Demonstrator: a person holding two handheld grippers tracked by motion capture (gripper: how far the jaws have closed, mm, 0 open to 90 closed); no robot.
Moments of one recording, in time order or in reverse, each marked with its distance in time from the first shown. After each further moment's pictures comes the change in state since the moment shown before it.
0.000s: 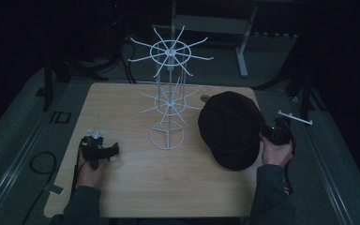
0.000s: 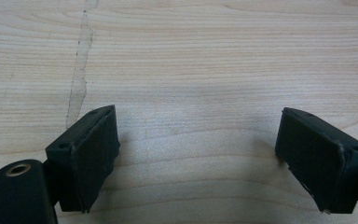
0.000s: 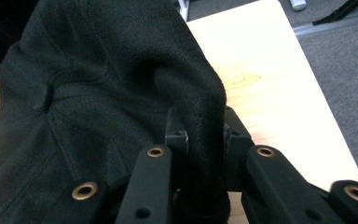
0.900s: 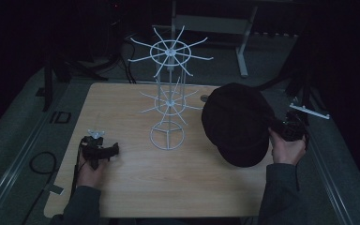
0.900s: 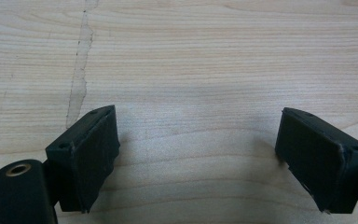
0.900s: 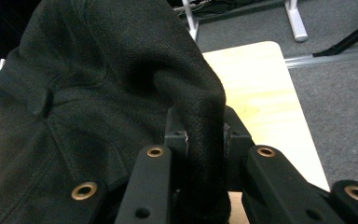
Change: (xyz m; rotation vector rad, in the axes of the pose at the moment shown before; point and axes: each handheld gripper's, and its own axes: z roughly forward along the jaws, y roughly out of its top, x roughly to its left) left arm 0.000 0.000 0.000 0.001 0.000 0.000; right arm 0.013 0.028 -0.043 -0.064 0.026 -0.073
